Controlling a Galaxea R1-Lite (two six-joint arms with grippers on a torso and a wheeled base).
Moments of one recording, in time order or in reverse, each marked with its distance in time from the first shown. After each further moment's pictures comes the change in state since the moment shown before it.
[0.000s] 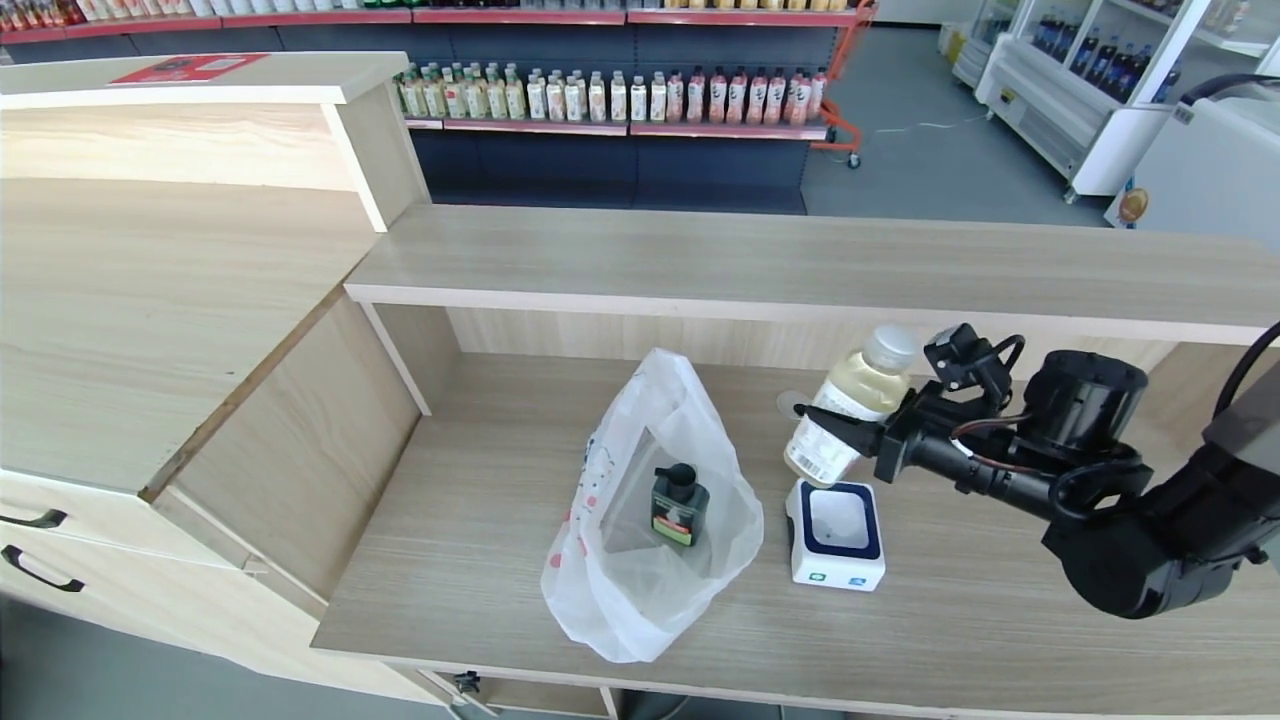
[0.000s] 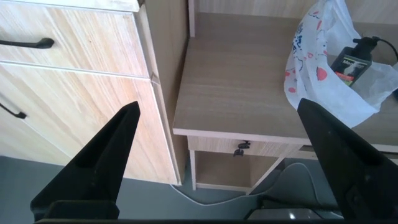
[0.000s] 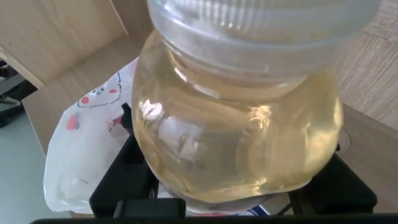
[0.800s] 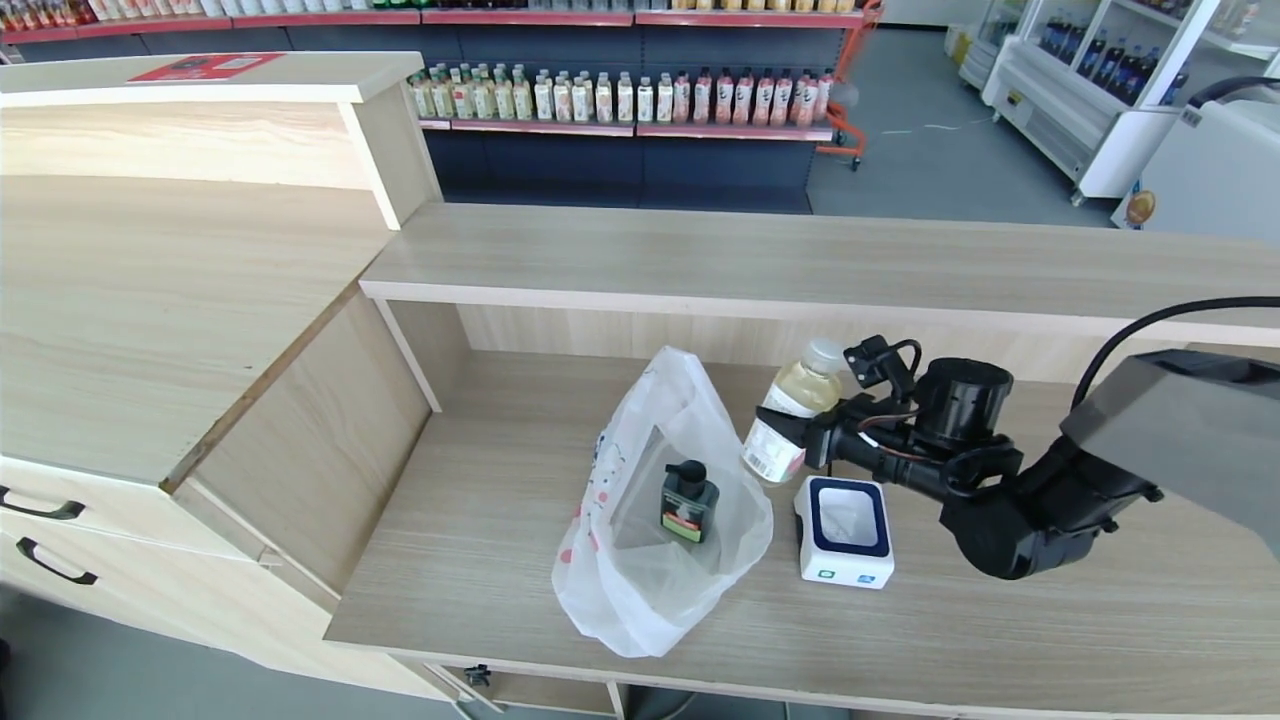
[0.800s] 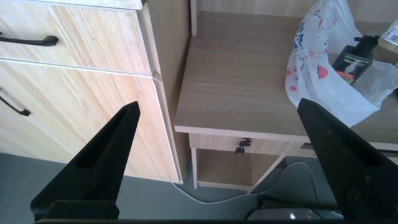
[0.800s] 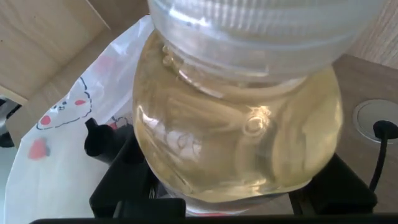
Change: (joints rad) left arm 0.001 0.000 0.000 0.000 0.000 0.000; right arm 0.084 0.219 -0.261 0.107 -0.131 0.127
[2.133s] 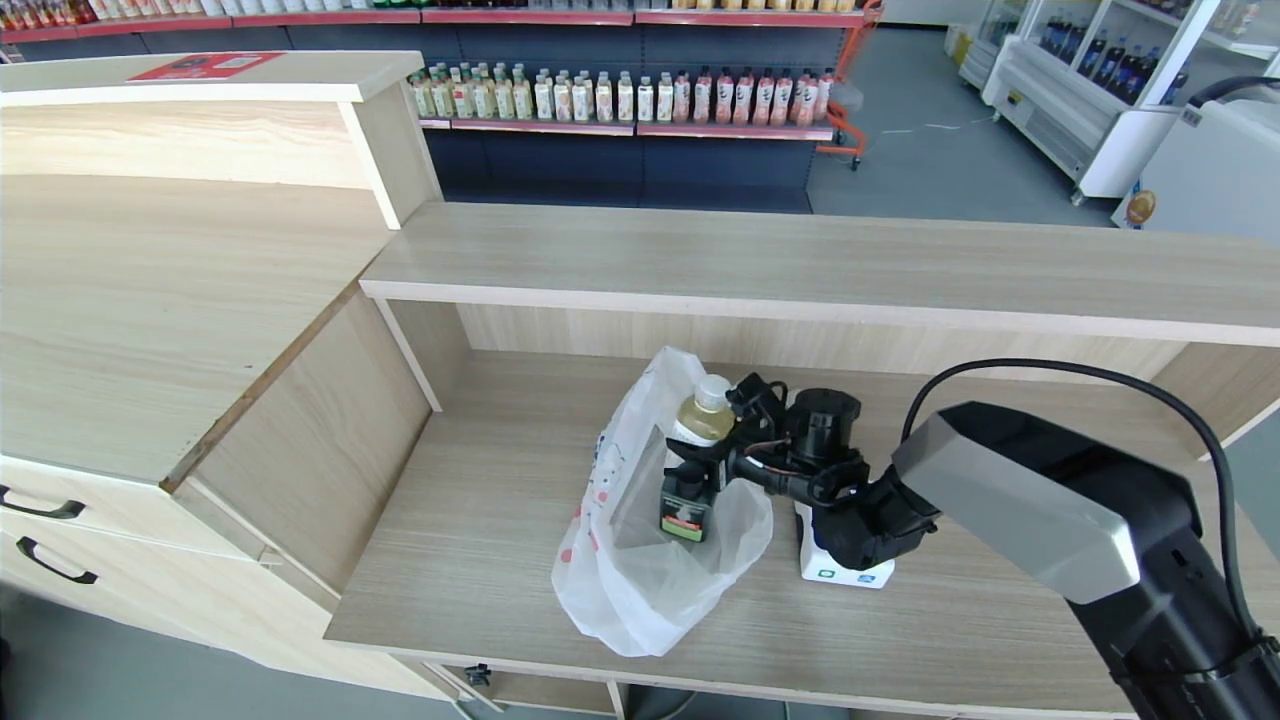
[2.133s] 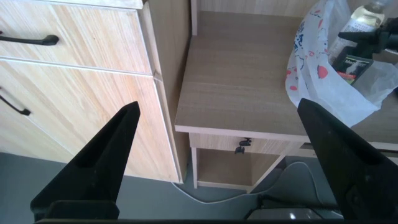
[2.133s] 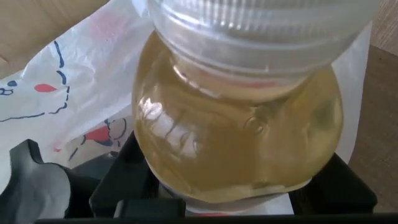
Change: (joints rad) left arm 0.000 0.000 0.000 0.000 0.000 0.000; right arm 0.139 0.351 -0.452 0.102 0.006 -0.143
